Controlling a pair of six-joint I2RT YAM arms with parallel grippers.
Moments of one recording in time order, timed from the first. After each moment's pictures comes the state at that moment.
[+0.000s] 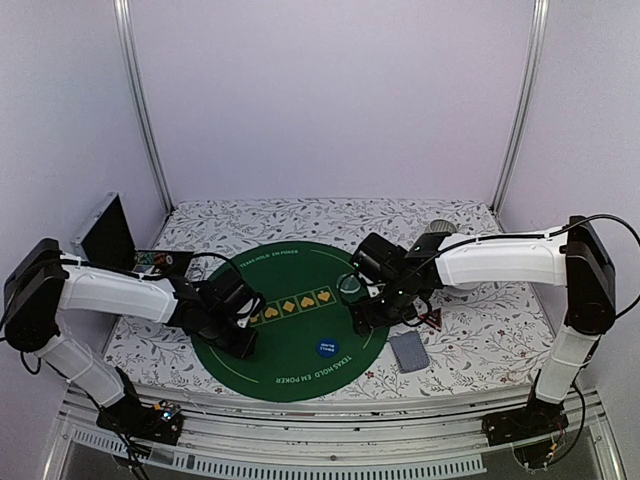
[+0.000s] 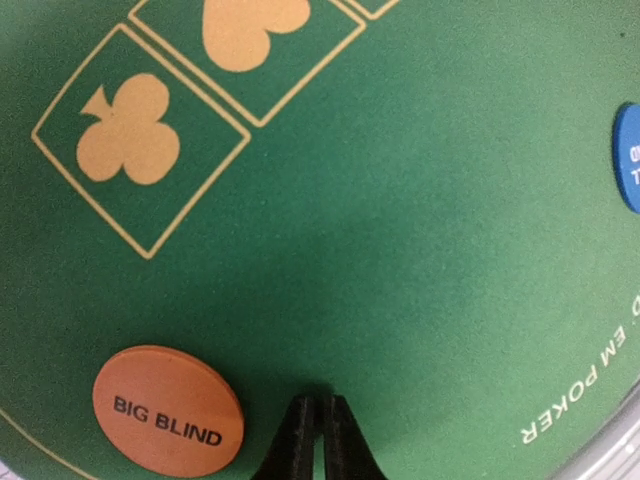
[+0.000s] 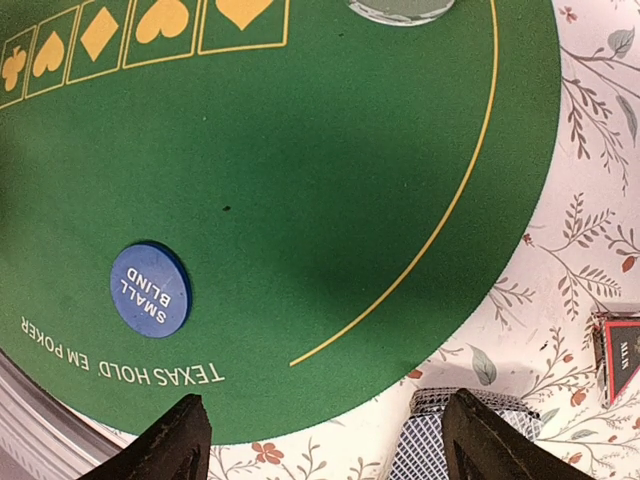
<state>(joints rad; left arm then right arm) -0.84 1.51 0.70 -0.40 -0.03 -0.41 0.97 1.79 1.29 -0.74 0.08 0.55</state>
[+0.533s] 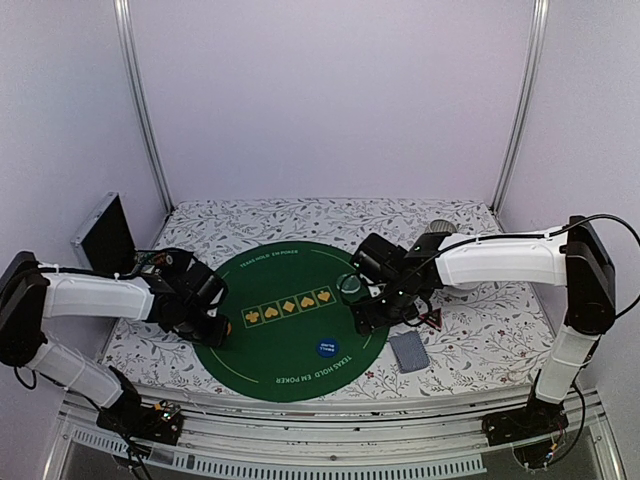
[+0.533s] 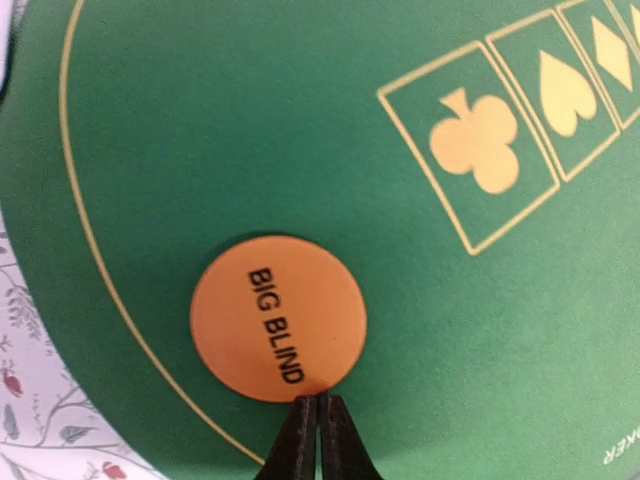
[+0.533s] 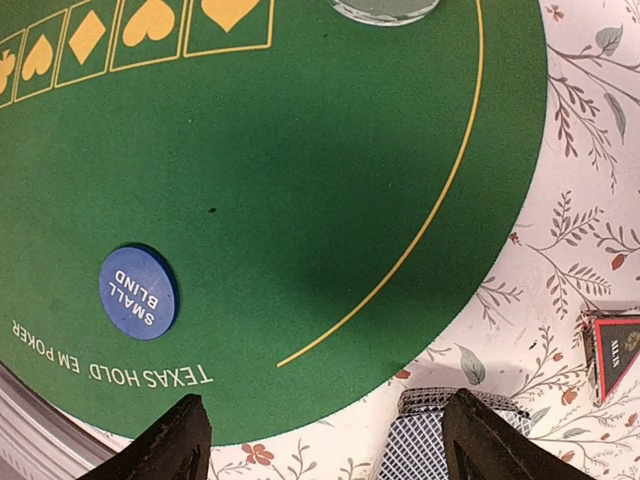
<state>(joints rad) -0.66 1.38 0.60 -0.43 -0.12 -0.46 0.97 1.79 1.29 -0.75 0.10 0.55</state>
